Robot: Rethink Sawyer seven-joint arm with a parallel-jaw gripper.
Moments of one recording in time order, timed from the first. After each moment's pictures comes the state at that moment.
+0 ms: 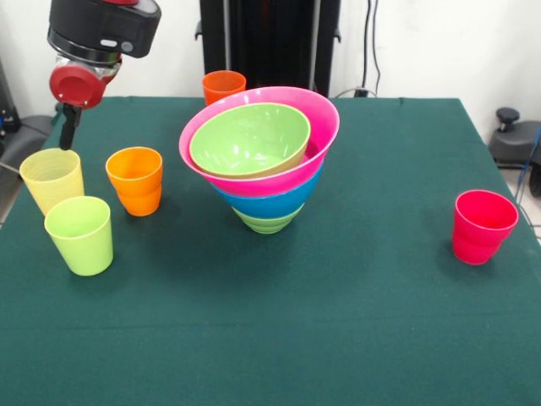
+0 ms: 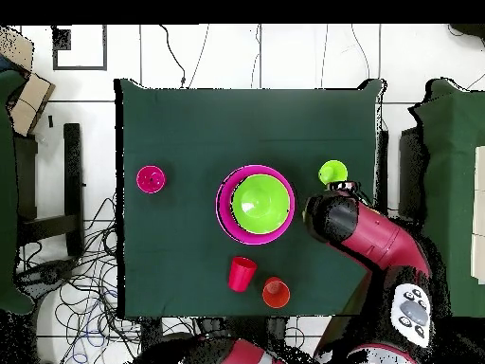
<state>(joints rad) -0.31 -0.53 -0.38 1.60 0.08 0.28 2.69</state>
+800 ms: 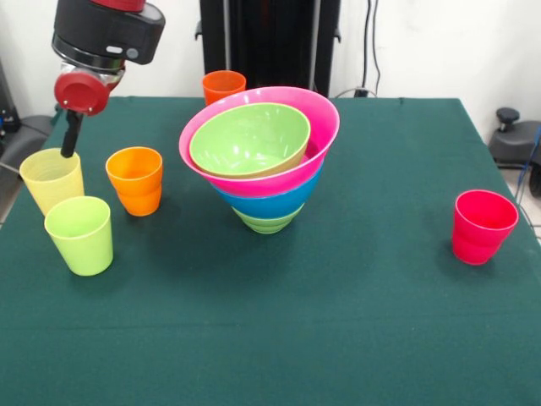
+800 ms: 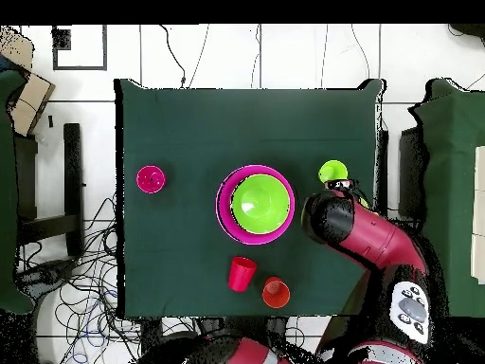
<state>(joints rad) -0.32 -0.52 -0.36 1.61 0.06 0.22 2.69</state>
